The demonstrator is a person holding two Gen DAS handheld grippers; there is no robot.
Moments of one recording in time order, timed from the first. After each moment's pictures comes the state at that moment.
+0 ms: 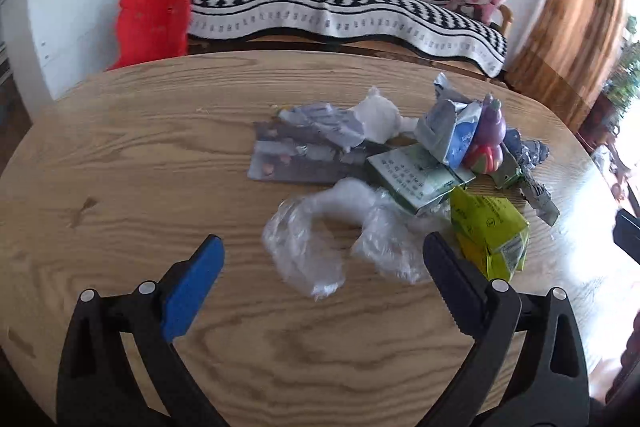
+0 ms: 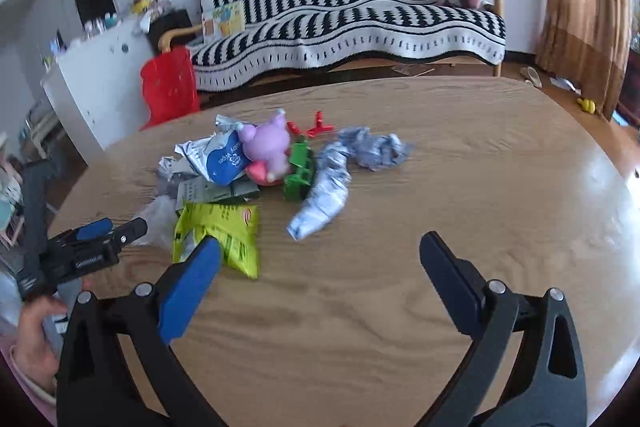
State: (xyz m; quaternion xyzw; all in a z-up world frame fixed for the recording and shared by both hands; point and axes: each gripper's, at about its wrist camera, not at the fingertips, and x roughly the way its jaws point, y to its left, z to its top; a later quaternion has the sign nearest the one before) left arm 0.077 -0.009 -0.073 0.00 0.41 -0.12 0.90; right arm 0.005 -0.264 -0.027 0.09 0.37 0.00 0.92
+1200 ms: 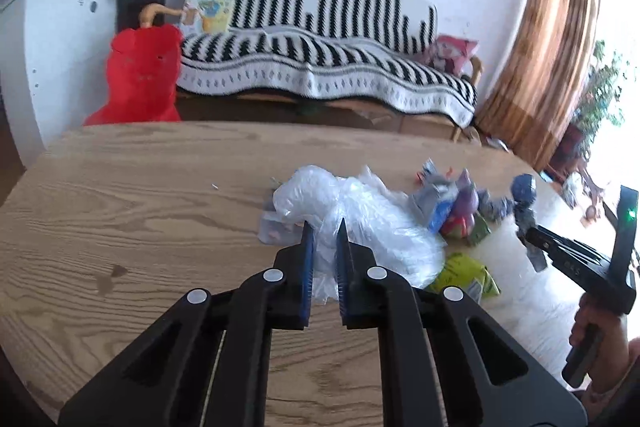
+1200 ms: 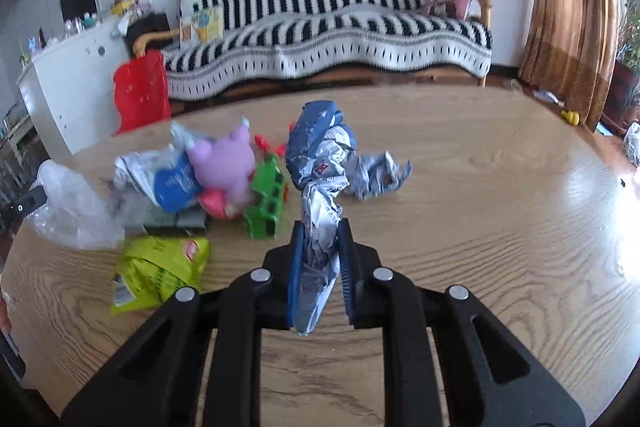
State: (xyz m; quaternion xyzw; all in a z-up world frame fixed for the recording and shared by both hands) left arm 0.072 0.035 -0.024 -0.04 0.31 -0.16 0.94; right arm 0.035 -0.269 -0.055 0.08 0.32 -0.05 0.94
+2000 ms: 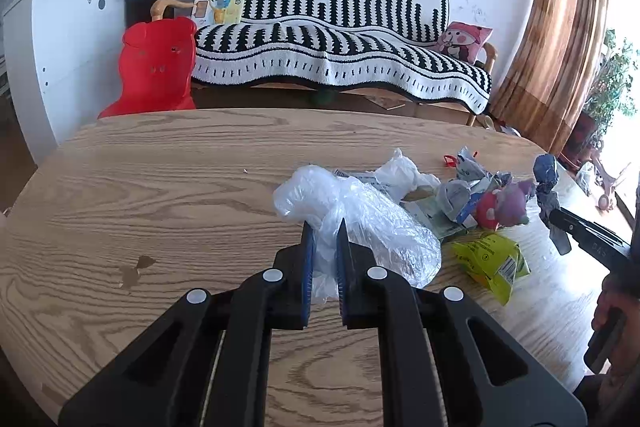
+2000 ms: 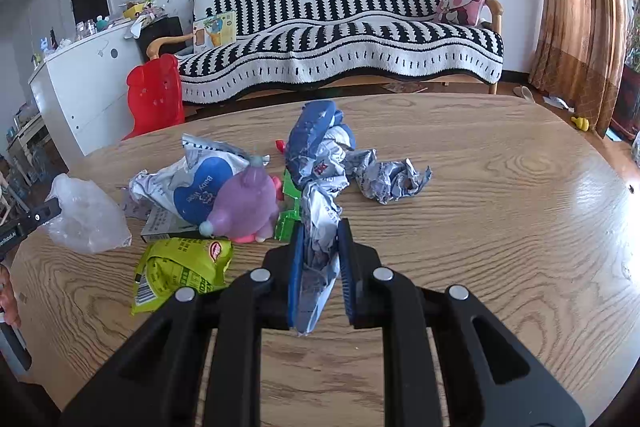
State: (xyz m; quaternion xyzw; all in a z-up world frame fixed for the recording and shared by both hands) left arm 0.076 0.050 -0.040 -0.02 0.33 -0.14 0.93; right arm 0.037 -0.264 -0.056 0.09 0.33 -0.02 0.94
